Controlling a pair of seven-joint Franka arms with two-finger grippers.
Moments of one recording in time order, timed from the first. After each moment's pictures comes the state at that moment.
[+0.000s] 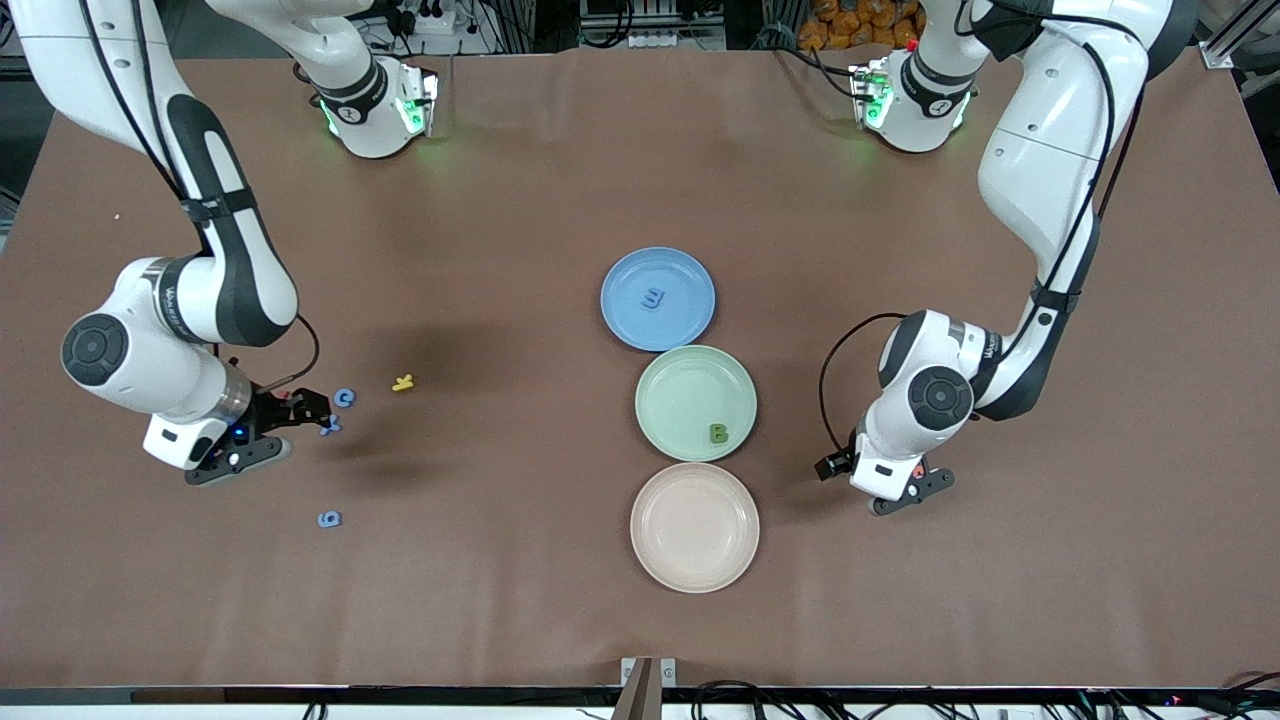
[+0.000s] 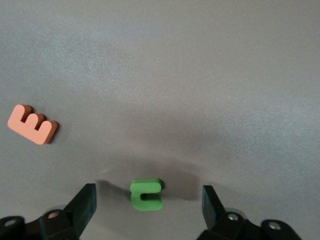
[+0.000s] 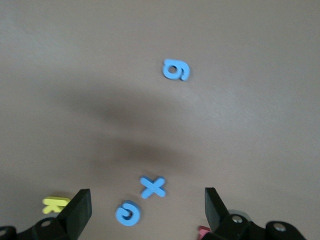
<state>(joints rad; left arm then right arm) -0.13 0.78 -0.20 -1.61 0.22 2.40 -0.81 0.03 0.44 -0.05 -1.87 0.09 2.34 -0.43</state>
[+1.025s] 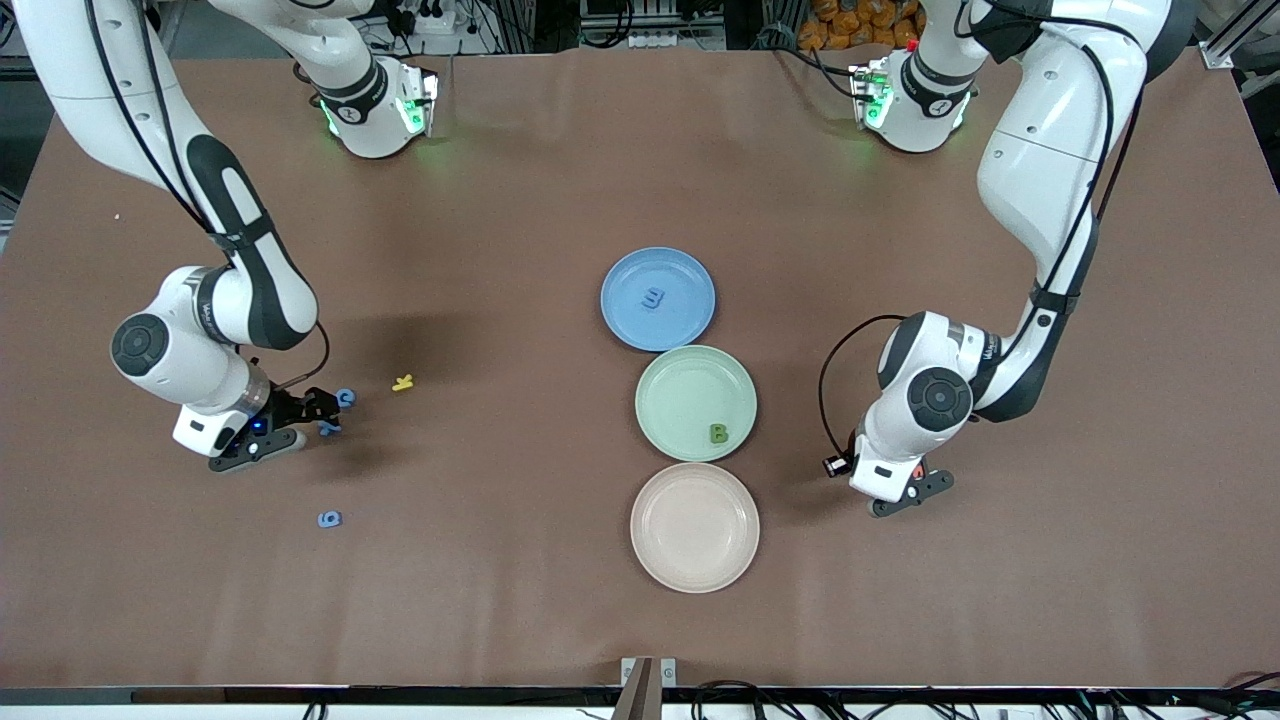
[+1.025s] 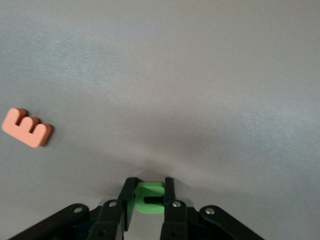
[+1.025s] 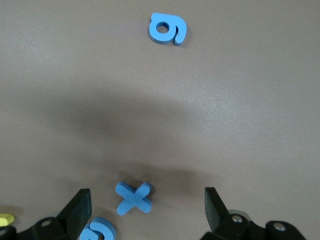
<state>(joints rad) -0.13 0.79 -0.21 -1.60 0.22 2.40 -0.81 -0.03 0.52 -0.02 -2.00 0.09 2.58 -0.48</state>
